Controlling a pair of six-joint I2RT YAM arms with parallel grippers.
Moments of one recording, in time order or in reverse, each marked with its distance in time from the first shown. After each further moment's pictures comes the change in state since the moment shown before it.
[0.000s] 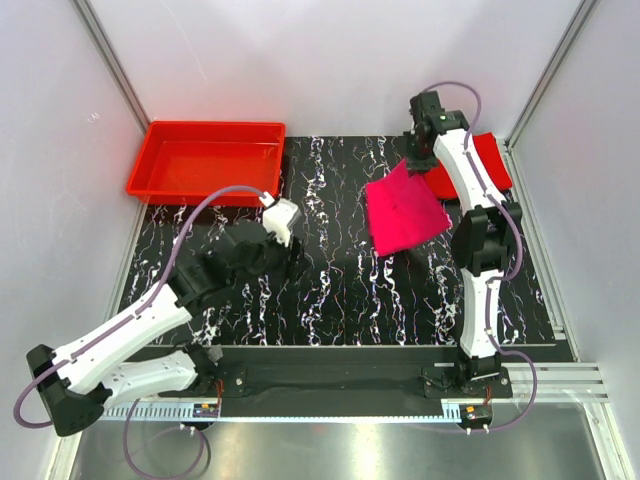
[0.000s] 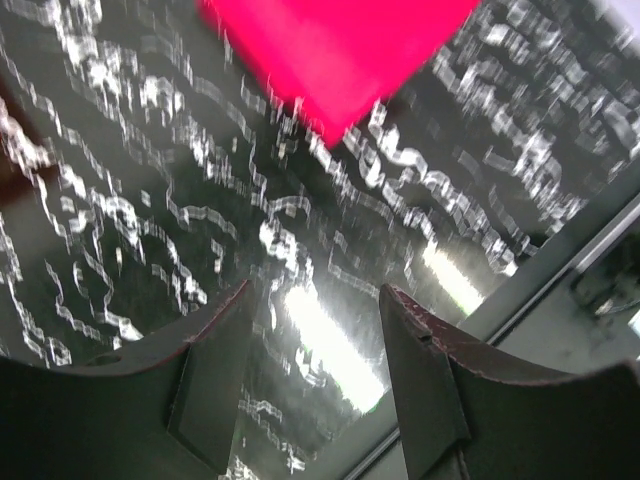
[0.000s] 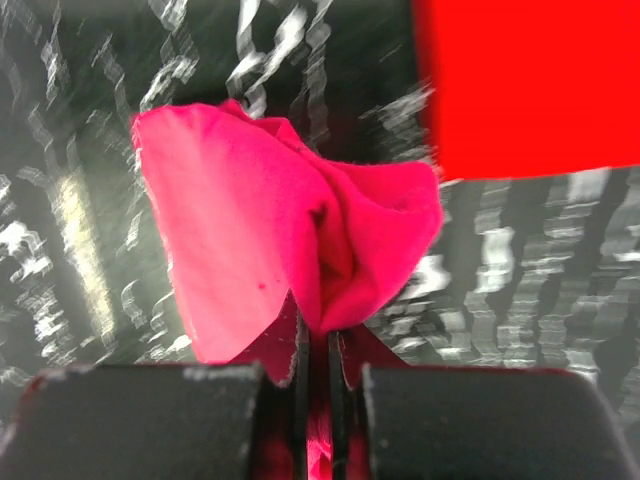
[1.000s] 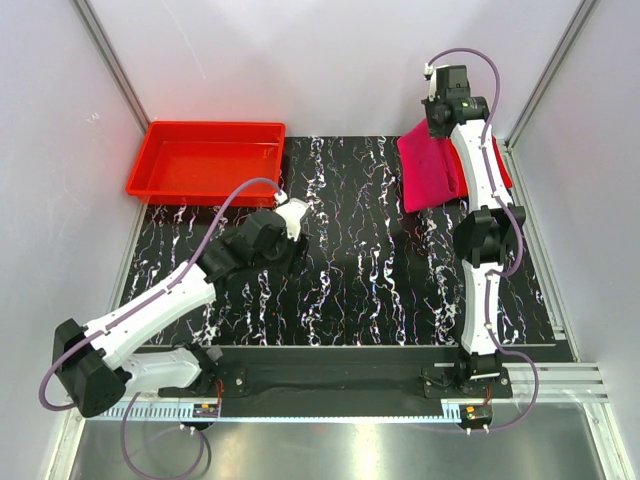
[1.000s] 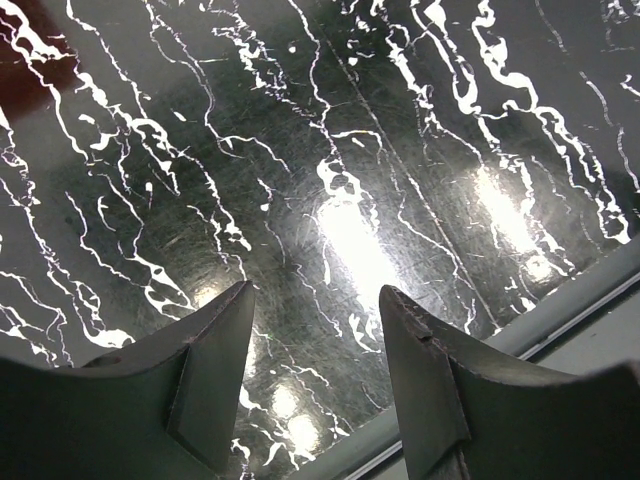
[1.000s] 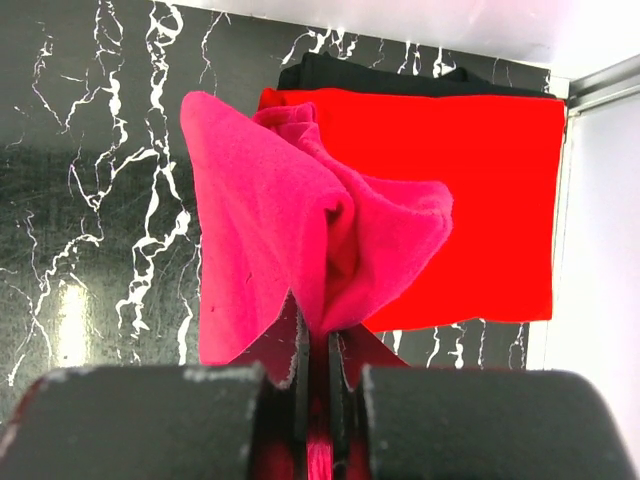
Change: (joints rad) left arm 0.079 0.177 0.005 -0.070 -0.002 0.037; right arm -0.081 0.115 0.373 0.100 0.137 -0.340
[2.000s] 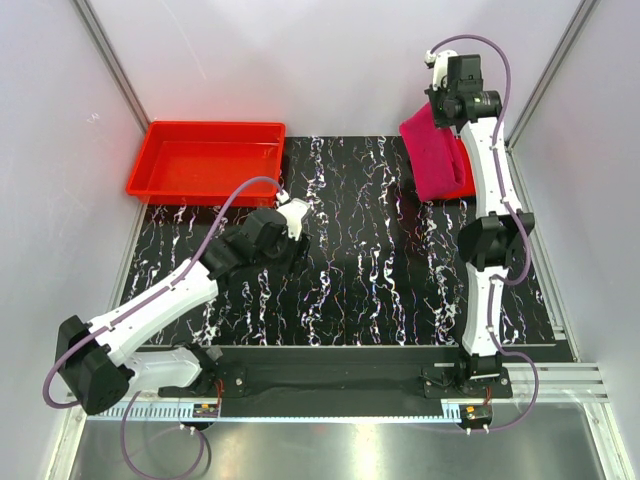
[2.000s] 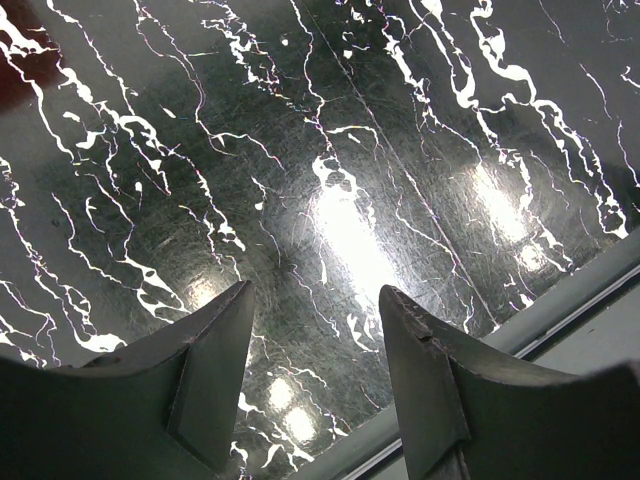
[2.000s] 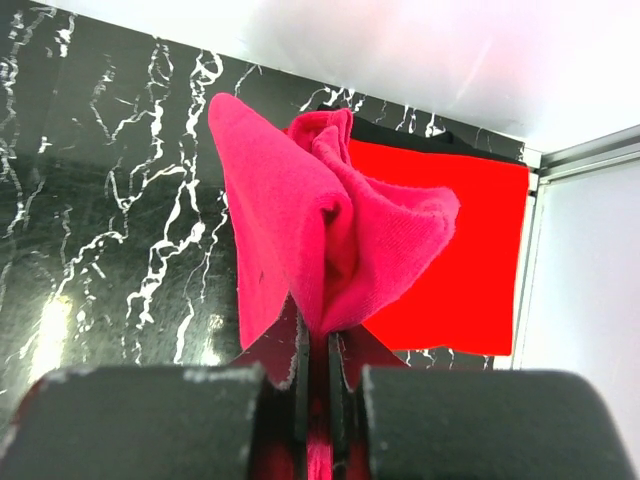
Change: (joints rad) left arm 0.024 0.027 0.000 0.007 0.041 0.009; right arm -0.017 -0.059 0.031 0.006 -0.103 -0.115
